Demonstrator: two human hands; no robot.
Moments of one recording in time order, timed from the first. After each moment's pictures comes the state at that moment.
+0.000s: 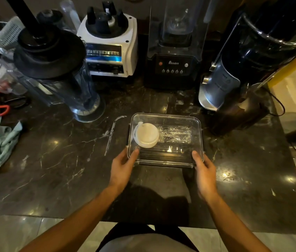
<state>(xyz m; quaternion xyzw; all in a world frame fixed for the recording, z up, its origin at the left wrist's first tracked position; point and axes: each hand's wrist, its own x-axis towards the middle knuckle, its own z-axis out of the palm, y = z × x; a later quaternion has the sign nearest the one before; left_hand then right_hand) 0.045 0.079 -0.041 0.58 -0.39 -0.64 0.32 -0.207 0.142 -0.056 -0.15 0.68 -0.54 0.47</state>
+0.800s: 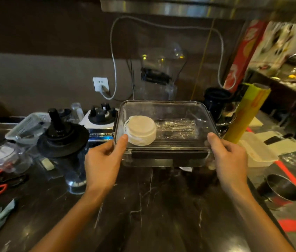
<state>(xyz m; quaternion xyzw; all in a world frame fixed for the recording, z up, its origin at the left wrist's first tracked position) 0.026 0.014 0.197 0.50 -0.57 -0.40 0.52 -0.232 0.094 0.219 -0.39 0.69 -0.59 0.15</state>
